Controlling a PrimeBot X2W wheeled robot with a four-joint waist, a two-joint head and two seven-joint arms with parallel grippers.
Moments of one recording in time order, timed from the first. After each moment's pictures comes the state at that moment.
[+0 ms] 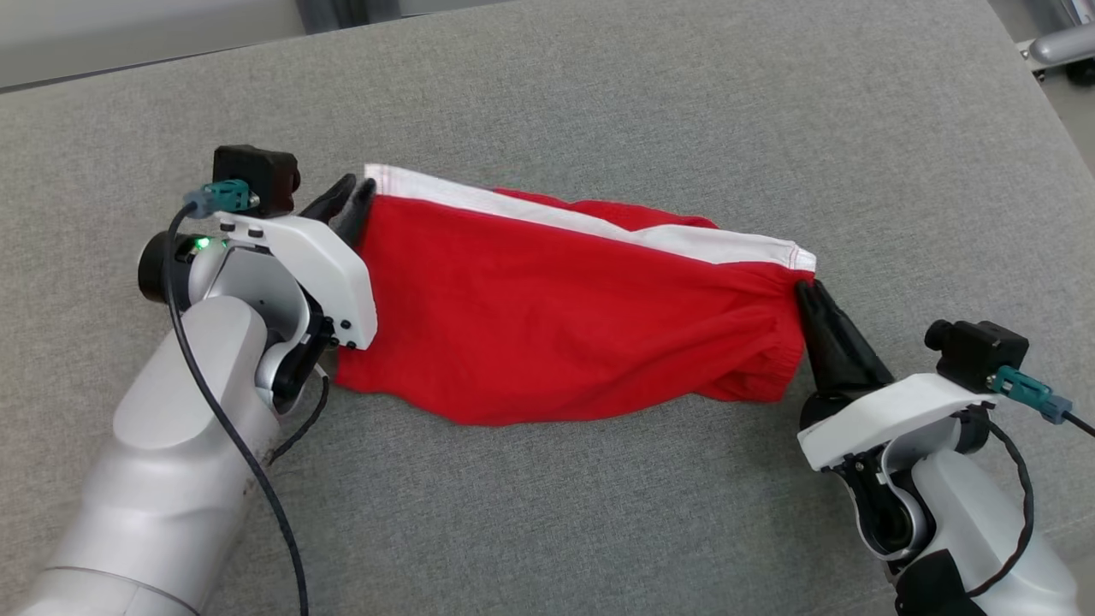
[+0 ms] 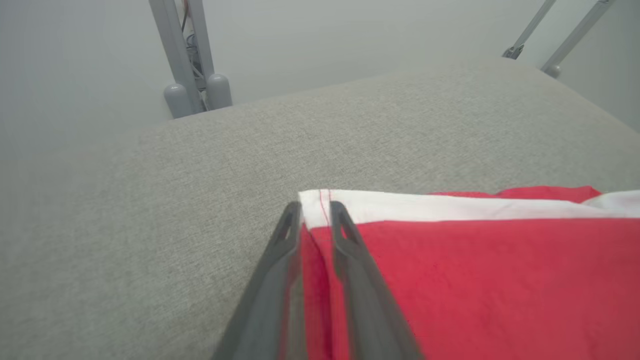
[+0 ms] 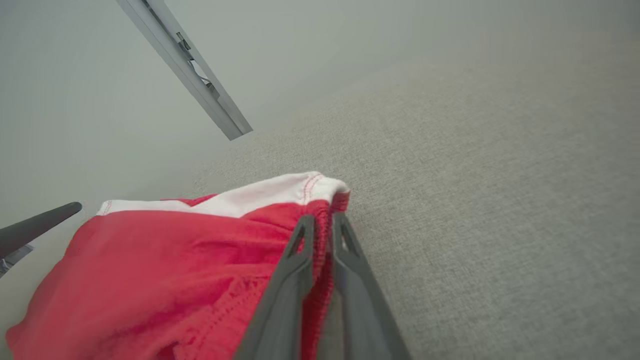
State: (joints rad) left arm -0.81 0.22 -0.51 0.73 -0.57 -0.05 0.08; right arm -0.45 -0.16 0.37 0.52 0.73 0.13 -0.25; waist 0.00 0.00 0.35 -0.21
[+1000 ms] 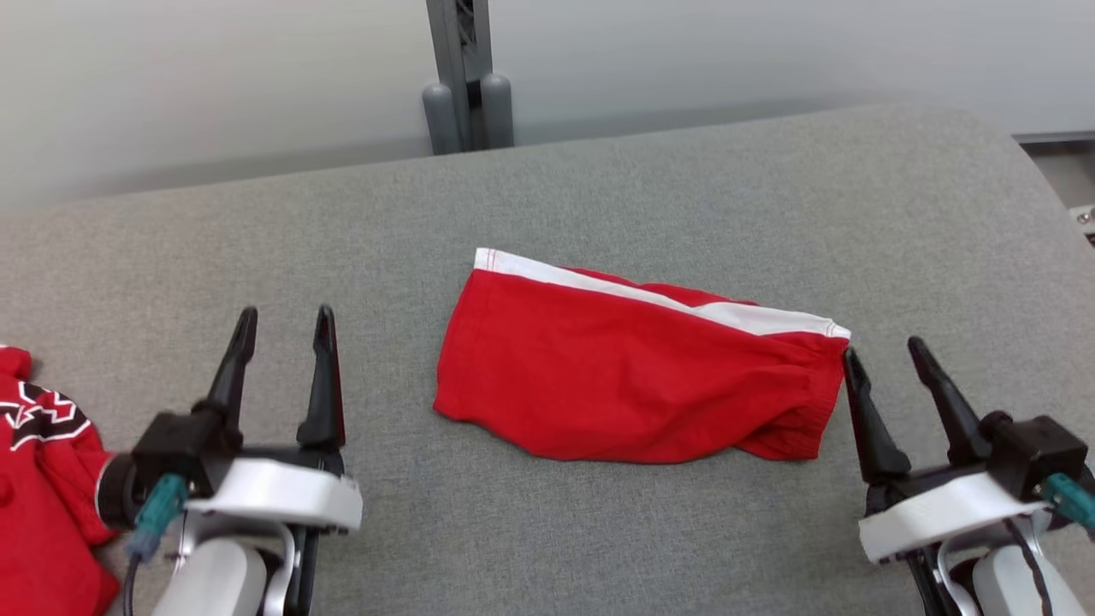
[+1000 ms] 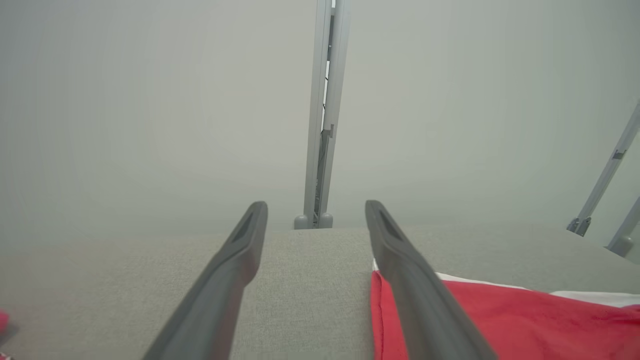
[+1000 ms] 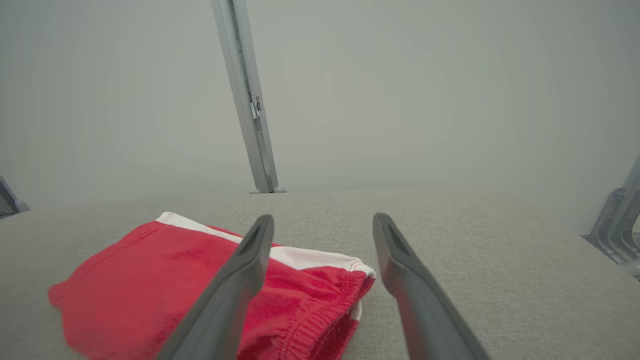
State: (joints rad) left arm -0.22 0.23 -0.30 0.15 -0.44 0.21 -0.26; right arm -0.18 -0.14 0.10 0.26 0.26 0.13 -0.26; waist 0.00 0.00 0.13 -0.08
